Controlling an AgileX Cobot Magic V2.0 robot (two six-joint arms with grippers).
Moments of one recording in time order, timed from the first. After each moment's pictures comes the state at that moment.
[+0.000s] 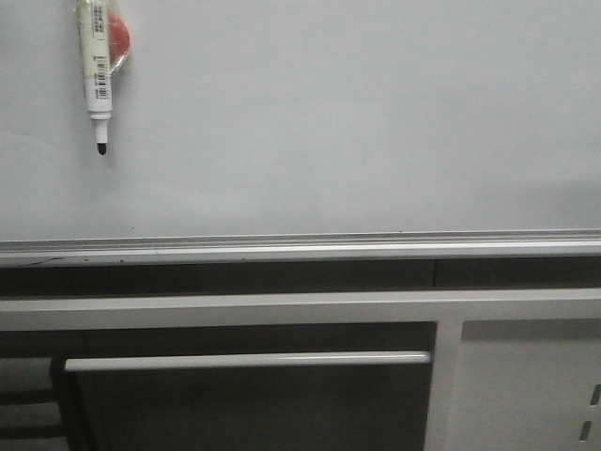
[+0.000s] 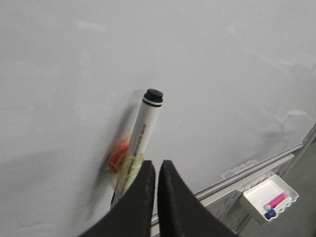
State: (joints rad) left arm -0.10 0.72 -0.51 -1.52 0.65 1.32; right arm -0.02 0.27 -0.25 0.64 0.39 -0.21
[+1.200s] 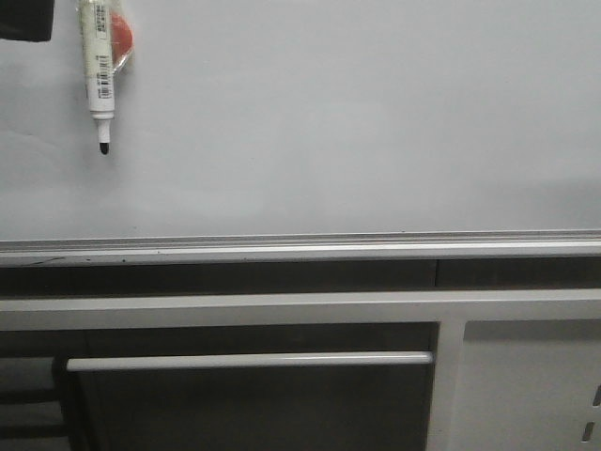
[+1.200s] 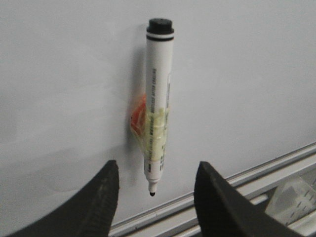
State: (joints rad) left arm -1.10 0.89 -0.53 -1.56 -0.59 1.38; right arm -0.02 0.27 -0.25 0.64 0.38 -0.21
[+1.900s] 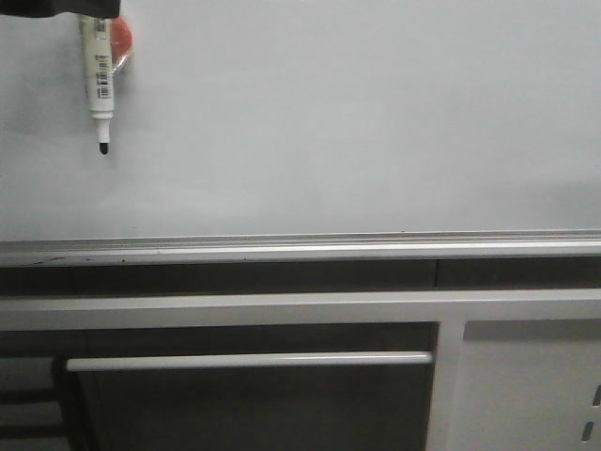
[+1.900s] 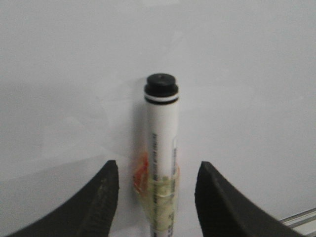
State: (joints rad) left arm -1.06 1.12 -0.66 -1.45 -0.71 1.25; right arm -0.02 0.27 -0.25 0.64 0.38 -0.21
